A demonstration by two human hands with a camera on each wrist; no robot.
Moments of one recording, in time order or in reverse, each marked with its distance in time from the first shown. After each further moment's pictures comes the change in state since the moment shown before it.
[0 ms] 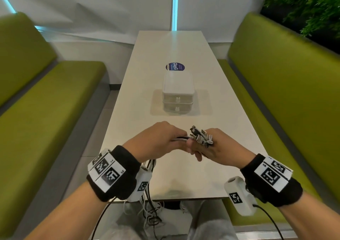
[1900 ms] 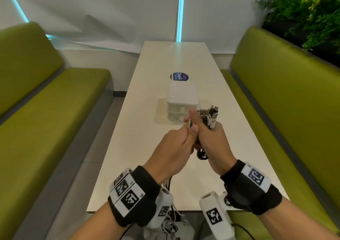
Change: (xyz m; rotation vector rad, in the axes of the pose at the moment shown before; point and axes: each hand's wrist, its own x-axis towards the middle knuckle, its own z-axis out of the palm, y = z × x) left_hand -0.002 0.045 0.010 -0.527 0.402 -0.189; right_hand 0.030 -0.050 0.017 0.769 0.540 0.175
